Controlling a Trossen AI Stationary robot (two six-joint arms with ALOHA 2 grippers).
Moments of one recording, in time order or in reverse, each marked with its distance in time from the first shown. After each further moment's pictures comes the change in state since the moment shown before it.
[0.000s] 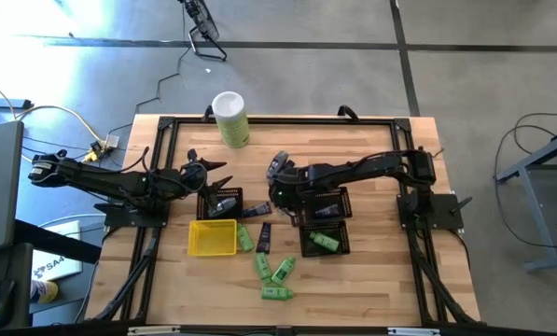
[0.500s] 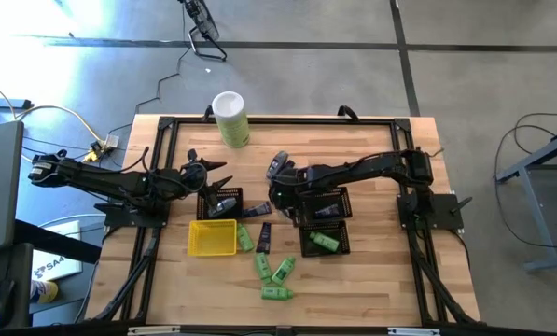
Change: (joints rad) left arm 0.000 0.000 0.000 0.000 0.000 -0.001; right arm -0.005 0.020 -0.007 -0.003 -0.004 -0.055
